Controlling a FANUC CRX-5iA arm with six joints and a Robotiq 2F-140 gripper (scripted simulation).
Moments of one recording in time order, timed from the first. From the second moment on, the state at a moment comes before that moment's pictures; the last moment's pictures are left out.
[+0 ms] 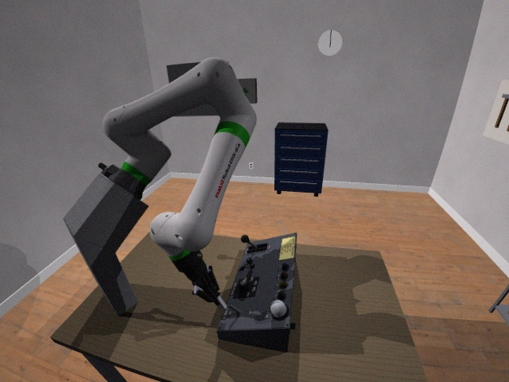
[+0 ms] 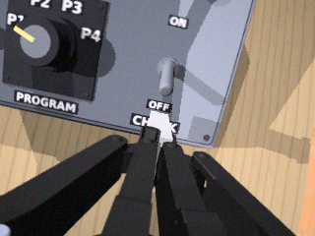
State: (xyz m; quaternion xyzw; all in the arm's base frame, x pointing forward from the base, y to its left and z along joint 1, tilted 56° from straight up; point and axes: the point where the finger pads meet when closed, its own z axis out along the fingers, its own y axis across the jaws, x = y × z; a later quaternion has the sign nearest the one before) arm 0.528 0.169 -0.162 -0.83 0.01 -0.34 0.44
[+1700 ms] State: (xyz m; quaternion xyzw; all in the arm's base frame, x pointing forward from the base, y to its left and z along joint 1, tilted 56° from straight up) arm 0.548 0.160 -0.148 -0.83 0.01 -0.34 0.44
